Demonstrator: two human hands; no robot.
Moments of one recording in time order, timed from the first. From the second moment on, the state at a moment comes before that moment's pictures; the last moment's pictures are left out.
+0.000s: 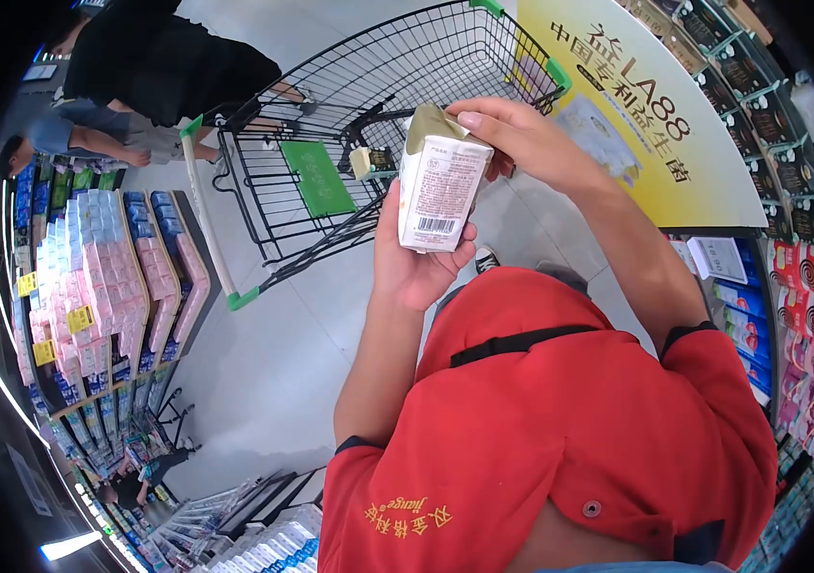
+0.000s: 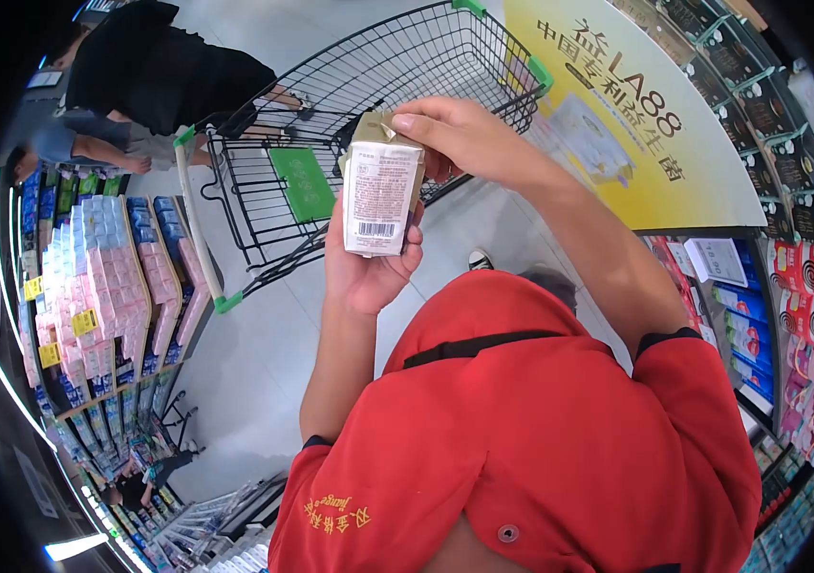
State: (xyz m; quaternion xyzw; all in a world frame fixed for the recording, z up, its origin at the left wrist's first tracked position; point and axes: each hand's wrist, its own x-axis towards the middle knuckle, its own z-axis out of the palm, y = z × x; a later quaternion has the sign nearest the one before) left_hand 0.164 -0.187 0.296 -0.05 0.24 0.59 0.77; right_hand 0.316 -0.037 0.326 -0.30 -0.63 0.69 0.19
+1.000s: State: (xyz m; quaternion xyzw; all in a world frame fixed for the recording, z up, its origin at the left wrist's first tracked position) left_hand 0.310 -0.191 0.308 -0.06 0.28 0.58 0.77; right_hand 0.466 -0.057 0.323 -0.33 -0.61 0.67 0.27
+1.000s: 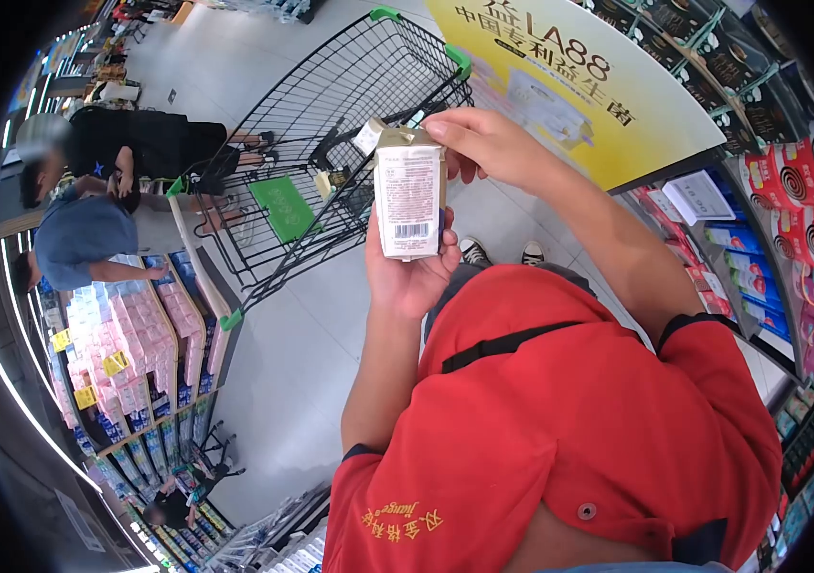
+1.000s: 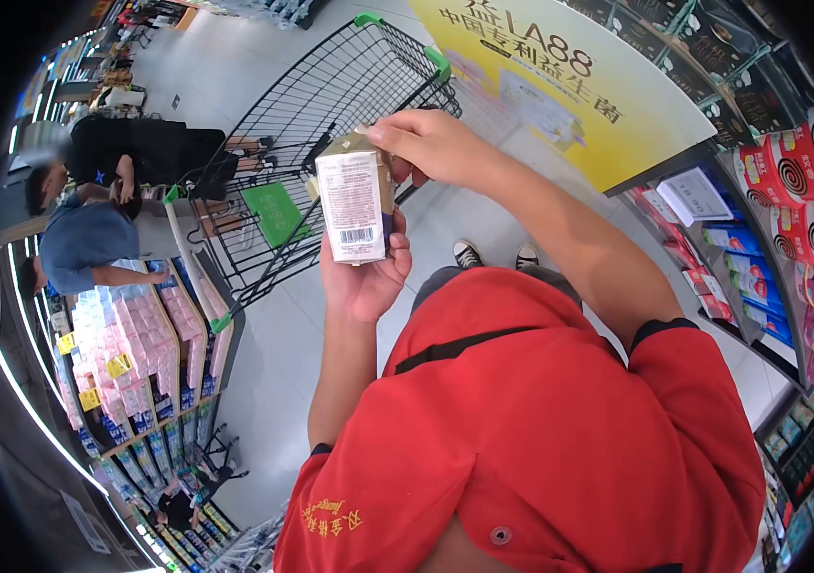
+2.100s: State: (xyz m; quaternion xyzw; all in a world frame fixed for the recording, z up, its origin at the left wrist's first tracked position) left_hand 0.055 -0.200 0.162 0.50 0.80 0.27 0.17; right_hand 0.288 0.041 0.198 -0.52 -0.44 0.70 0.21
